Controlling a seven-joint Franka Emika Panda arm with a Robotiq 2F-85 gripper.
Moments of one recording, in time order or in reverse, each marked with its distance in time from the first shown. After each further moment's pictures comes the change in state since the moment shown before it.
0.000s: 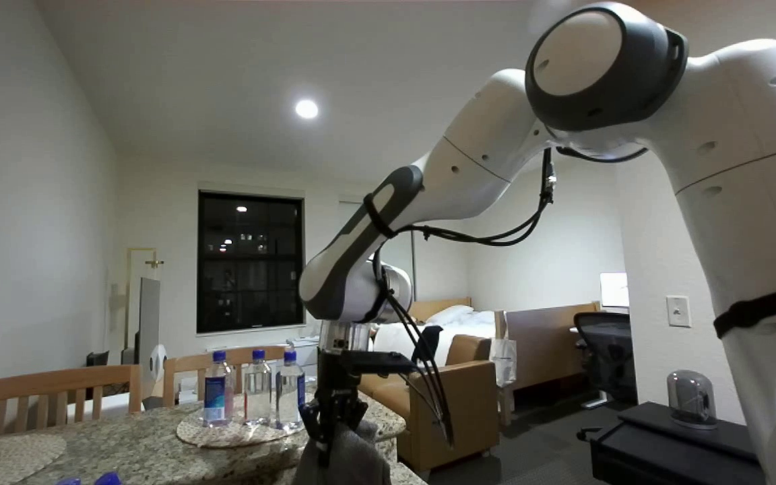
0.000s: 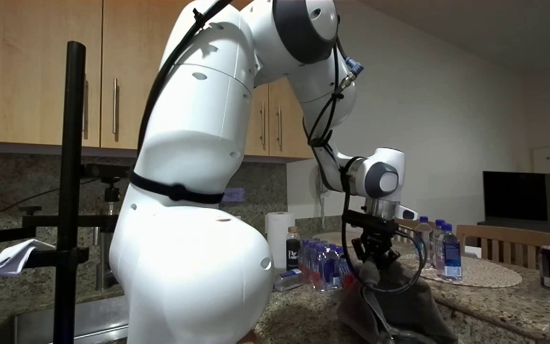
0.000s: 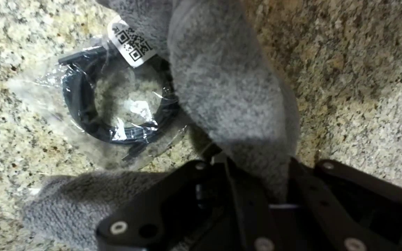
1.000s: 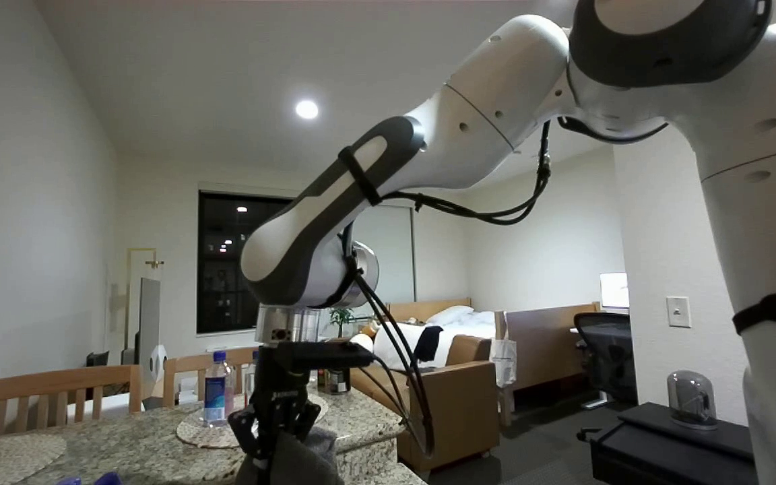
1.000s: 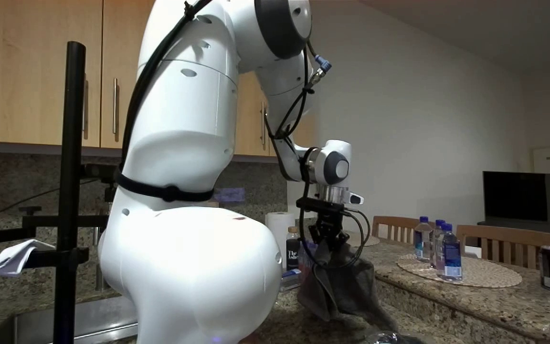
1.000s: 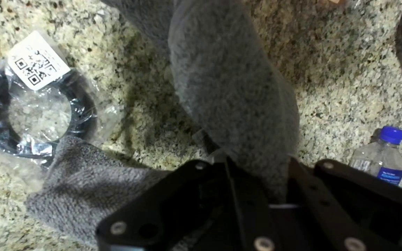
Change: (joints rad) arm 0.152 -0.099 0.087 -0.034 -0.062 -0.045 0.228
